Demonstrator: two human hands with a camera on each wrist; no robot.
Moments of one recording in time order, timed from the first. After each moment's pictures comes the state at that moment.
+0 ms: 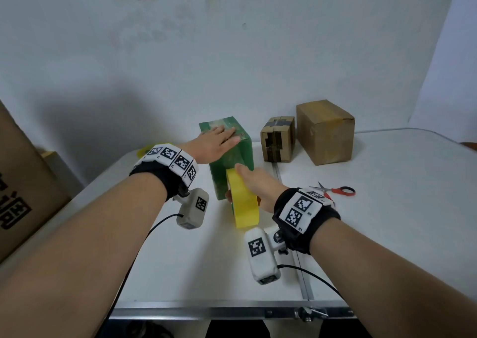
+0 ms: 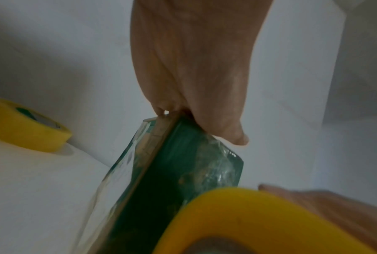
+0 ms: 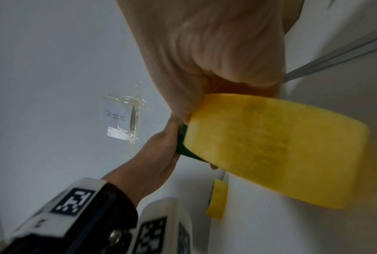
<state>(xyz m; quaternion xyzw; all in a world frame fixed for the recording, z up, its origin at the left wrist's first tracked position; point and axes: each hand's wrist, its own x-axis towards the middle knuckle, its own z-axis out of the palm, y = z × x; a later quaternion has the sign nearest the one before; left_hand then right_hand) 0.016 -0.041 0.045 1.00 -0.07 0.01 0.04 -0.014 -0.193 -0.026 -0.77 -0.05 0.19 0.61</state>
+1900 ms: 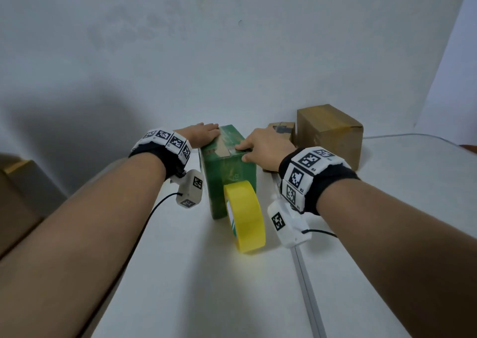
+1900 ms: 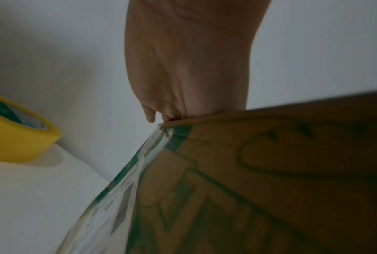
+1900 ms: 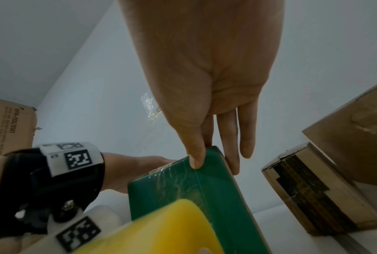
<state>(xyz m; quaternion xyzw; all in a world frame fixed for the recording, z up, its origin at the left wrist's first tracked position) 0.106 -0.010 0.064 1.00 0.04 -0.04 0.06 0.052 -0.216 0.058 -0.94 -0.29 -0.07 0.19</state>
